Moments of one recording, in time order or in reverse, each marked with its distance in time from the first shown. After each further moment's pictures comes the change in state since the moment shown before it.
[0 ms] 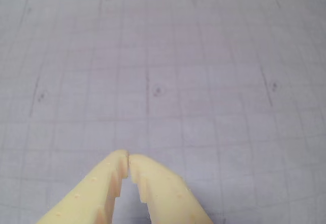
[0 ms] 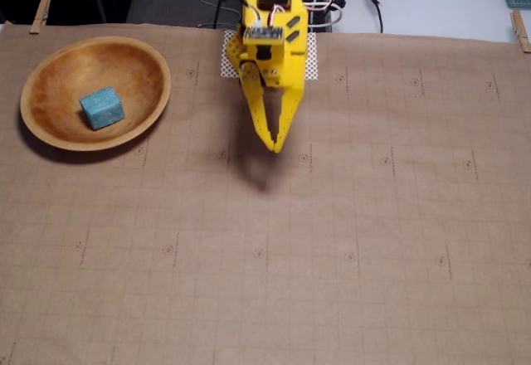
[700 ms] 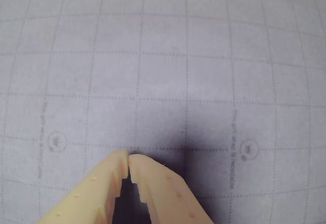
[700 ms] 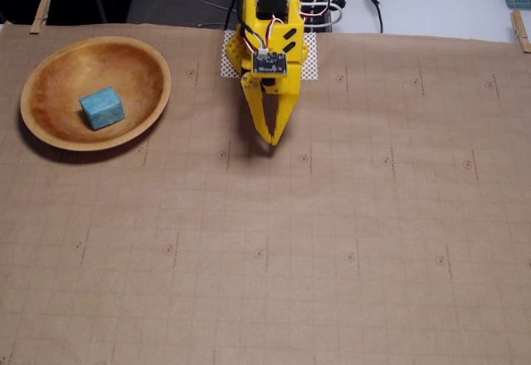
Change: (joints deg) arm 0.1 15.2 6.4 27.9 -4.0
